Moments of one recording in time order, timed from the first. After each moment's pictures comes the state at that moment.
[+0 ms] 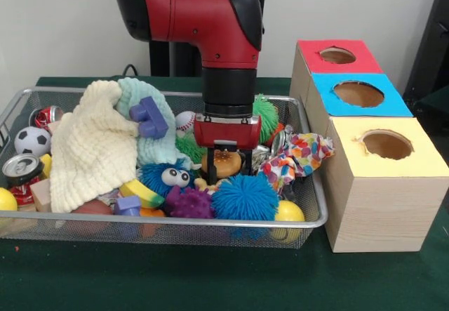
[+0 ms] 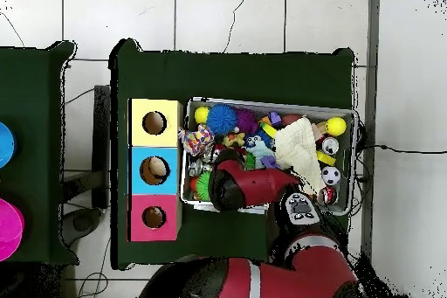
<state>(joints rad) -0.30 -0.39 0.03 1.68 -0.44 -0.15 2.09</state>
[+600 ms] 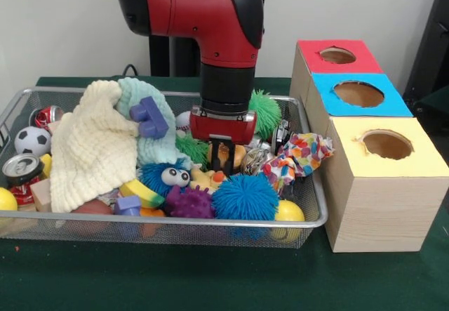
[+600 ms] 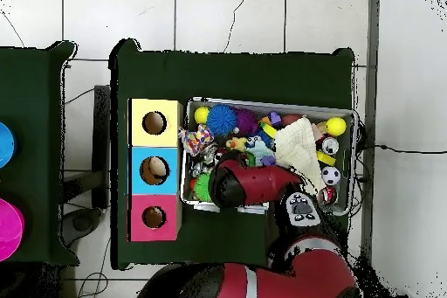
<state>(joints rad) -0.29 -0.41 0.02 1.67 -0.43 0.01 2.09</state>
